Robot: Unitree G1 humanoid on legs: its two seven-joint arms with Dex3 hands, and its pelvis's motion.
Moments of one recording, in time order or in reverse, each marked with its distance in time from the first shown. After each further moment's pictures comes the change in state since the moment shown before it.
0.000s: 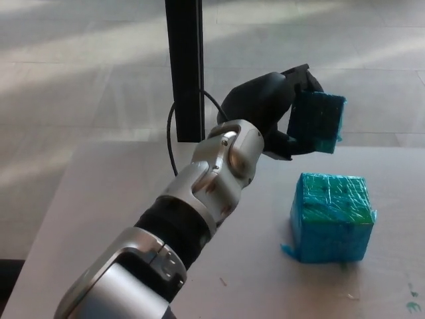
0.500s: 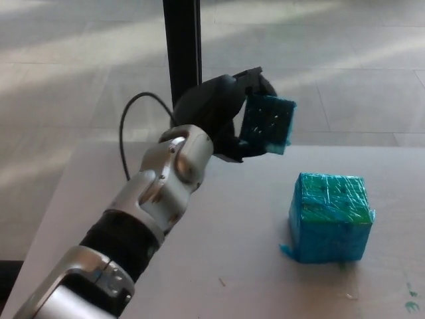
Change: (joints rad) left_arm 0.176 0.207 0.023 -0.199 0.001 -0.017 -0.066; right_arm -0.001 -0.001 0.002 0.010 0.000 -0.001 -0.005
